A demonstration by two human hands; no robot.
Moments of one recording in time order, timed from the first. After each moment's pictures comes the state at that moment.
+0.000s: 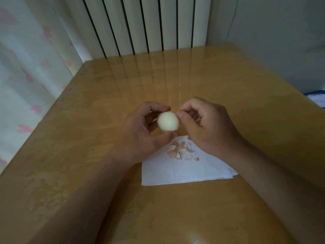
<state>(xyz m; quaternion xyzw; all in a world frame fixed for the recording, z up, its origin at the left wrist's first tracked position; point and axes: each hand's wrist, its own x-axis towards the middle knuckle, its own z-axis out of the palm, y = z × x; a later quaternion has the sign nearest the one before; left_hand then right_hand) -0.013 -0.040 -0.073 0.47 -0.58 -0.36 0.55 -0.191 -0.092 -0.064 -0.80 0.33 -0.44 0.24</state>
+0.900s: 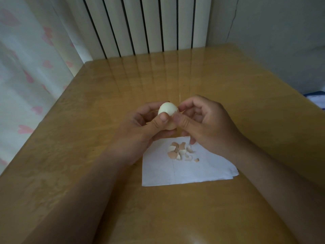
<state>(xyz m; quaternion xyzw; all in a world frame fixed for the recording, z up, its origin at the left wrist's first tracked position) -0.008 -0.039 -0.064 0.42 -0.46 -0.54 0.56 -0.193 -0.090 -0.056 -0.73 0.35 -0.40 0.43</state>
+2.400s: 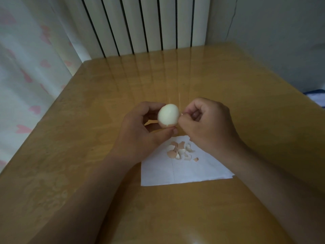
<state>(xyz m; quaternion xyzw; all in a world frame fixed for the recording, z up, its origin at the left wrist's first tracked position) -0.018 -0.038 -0.067 0.55 -0.58 -0.29 0.52 -0.186 -0.085 -0.060 -0.74 0.44 -0.44 0.25</state>
